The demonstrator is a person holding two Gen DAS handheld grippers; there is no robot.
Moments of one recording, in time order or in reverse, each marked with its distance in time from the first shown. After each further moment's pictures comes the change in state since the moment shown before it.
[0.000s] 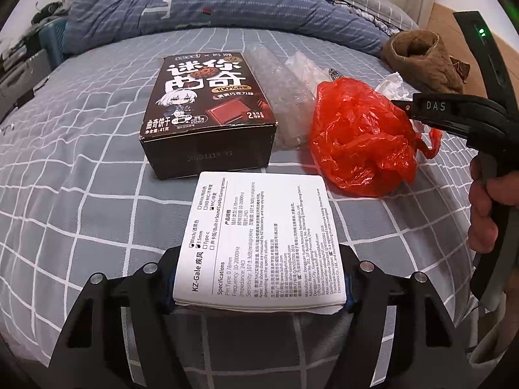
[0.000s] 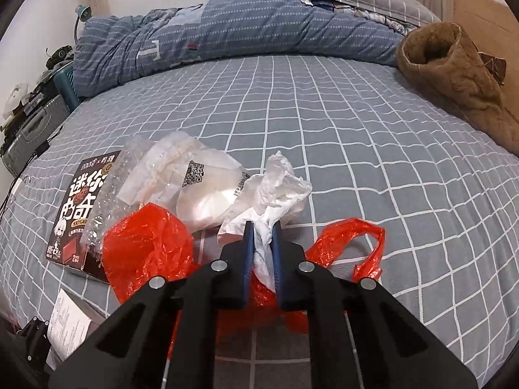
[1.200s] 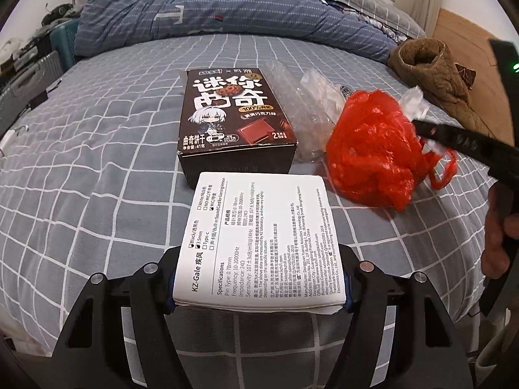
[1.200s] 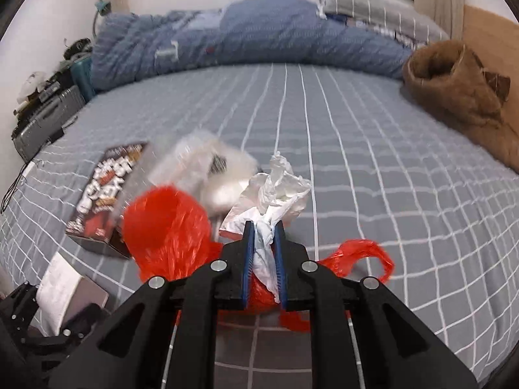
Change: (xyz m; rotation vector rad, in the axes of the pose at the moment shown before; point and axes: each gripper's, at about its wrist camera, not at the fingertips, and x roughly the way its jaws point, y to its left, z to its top) left arm -0.023 0.012 0.009 -0.015 -0.012 0.038; right arm -0.030 -0.001 -0.007 -0.058 -0.001 0.028
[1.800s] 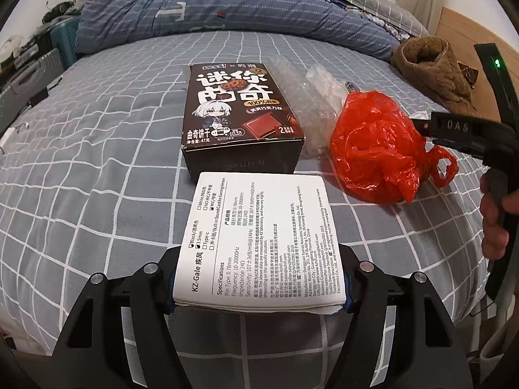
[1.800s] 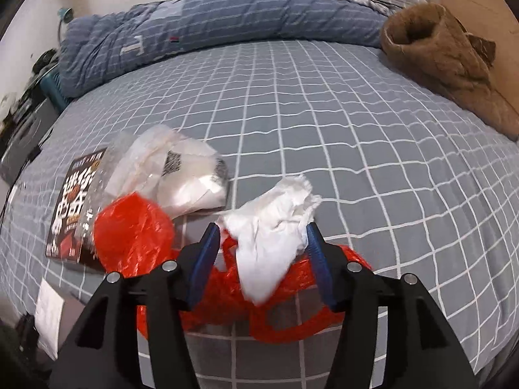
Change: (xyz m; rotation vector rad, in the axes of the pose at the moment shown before) left arm 0.004 0.004 -0.003 -0.001 0.011 0.005; right arm 0.023 -0.024 0.008 0.124 0.078 -0.057
